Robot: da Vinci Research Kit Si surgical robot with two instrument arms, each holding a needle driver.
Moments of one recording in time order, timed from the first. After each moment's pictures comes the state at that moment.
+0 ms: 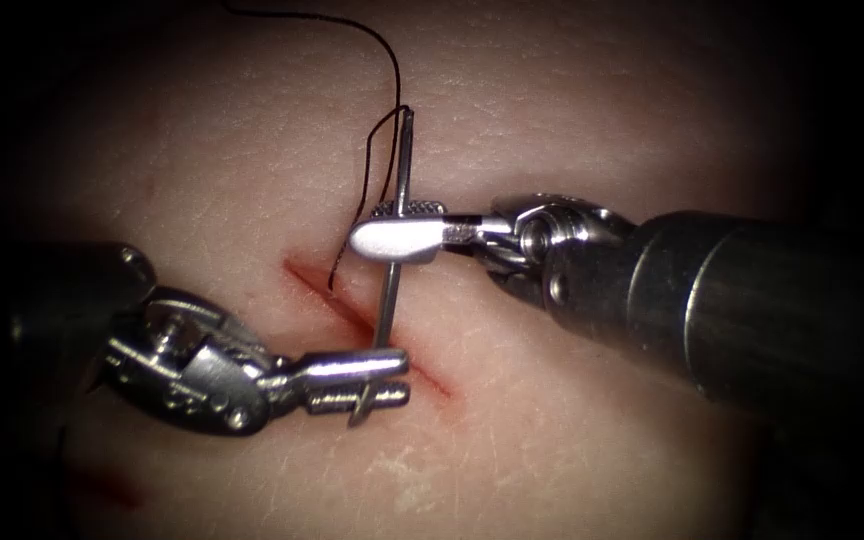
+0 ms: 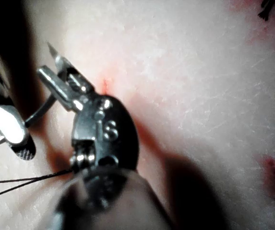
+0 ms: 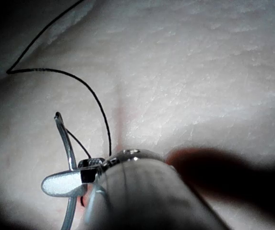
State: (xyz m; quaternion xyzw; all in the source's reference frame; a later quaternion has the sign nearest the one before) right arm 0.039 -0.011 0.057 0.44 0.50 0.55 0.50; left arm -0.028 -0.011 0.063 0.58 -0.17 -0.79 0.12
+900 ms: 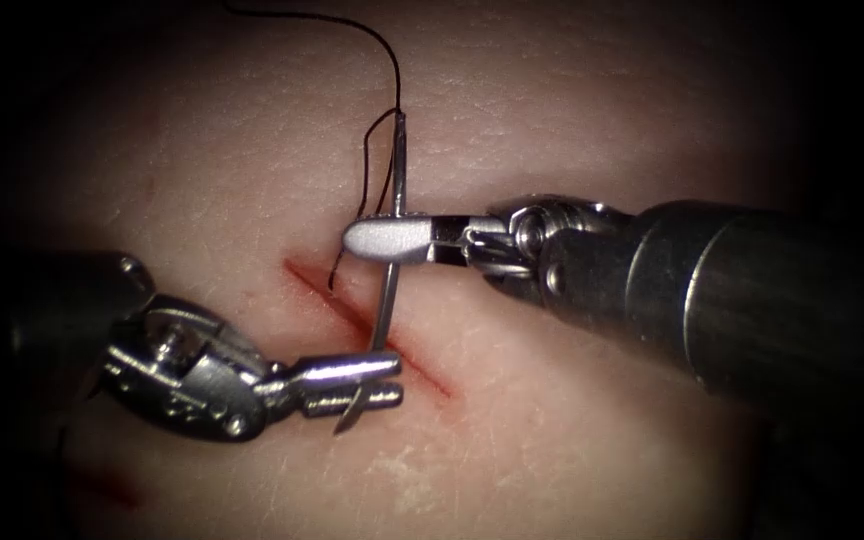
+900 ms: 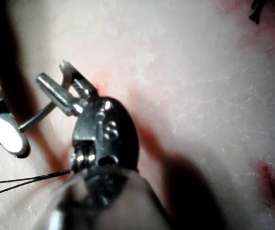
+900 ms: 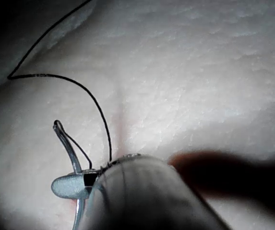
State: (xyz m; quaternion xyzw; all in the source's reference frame) right arm 0.038 -0.011 0.057 0.45 0.49 0.55 0.50; left arm -0.029 -0.010 0.063 0.59 -0.15 -0.79 0.09
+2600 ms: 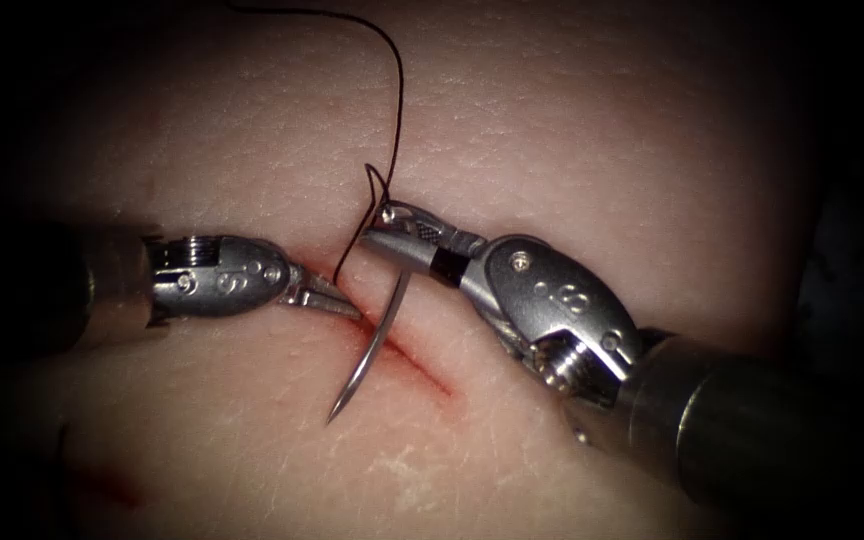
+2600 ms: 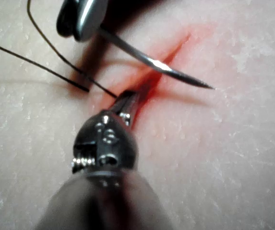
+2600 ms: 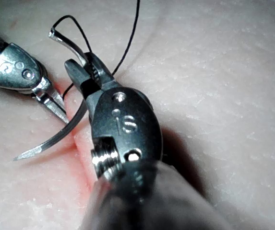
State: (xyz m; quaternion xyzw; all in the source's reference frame) right arm 0.039 -0.013 0.058 -0.01 0.60 0.36 0.72; left arm -0.026 -0.006 0.077 0.42 0.21 -0.88 0.00
